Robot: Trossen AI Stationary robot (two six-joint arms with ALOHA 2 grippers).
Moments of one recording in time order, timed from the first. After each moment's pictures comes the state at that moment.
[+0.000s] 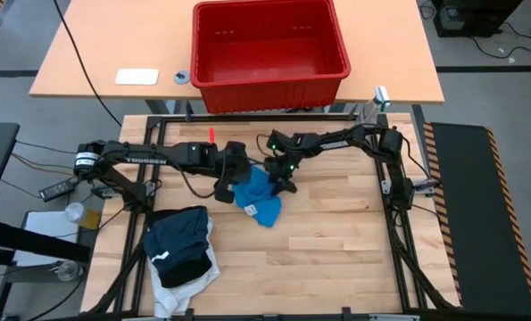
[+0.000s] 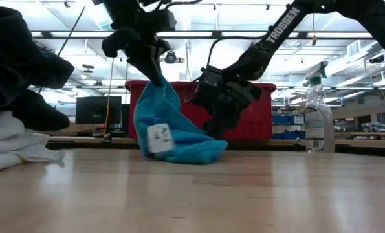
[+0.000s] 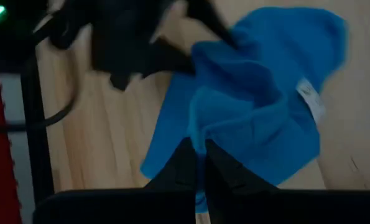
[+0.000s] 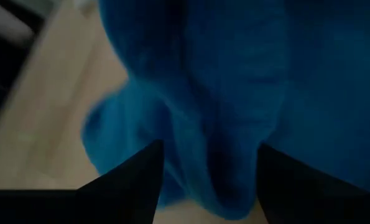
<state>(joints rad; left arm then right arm) 0.08 1.49 1.20 -0.71 -0.17 0.44 -0.39 2.07 1.26 -0.29 -0.81 -0.32</state>
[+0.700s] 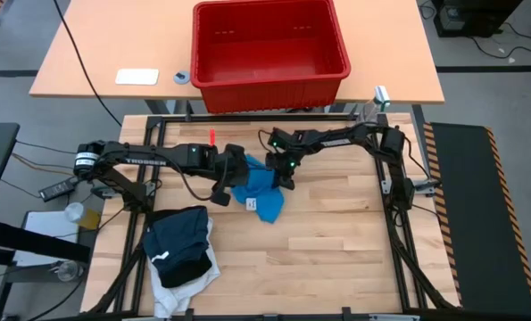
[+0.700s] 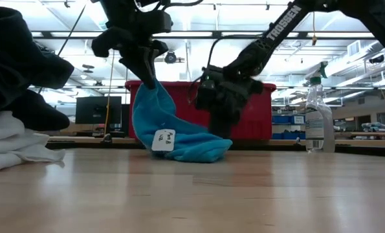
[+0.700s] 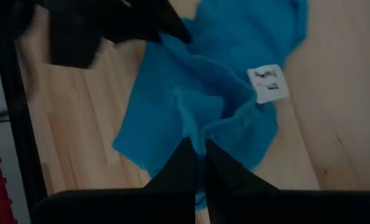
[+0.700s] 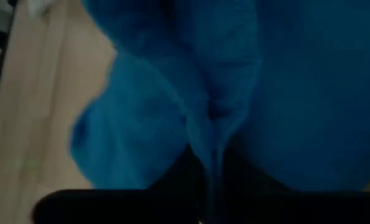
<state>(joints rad) 0.07 1.49 1.20 -0.77 -0.16 0.46 -0.40 2.05 1.28 -0.39 -0.71 -0.18</state>
